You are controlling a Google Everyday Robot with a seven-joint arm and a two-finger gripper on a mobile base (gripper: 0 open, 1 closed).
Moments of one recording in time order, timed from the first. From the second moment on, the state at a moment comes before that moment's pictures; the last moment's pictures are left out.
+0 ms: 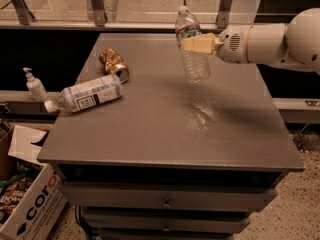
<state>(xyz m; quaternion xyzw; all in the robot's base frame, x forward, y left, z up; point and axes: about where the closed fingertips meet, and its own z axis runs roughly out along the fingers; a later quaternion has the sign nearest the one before) 0.657 -0.102 0.943 -0.79 -0.17 -0.44 0.40</state>
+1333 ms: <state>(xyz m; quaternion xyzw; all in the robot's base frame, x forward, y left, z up) 0.642 -0.085 0.954 -0.72 -0.22 -0.51 0.42</state>
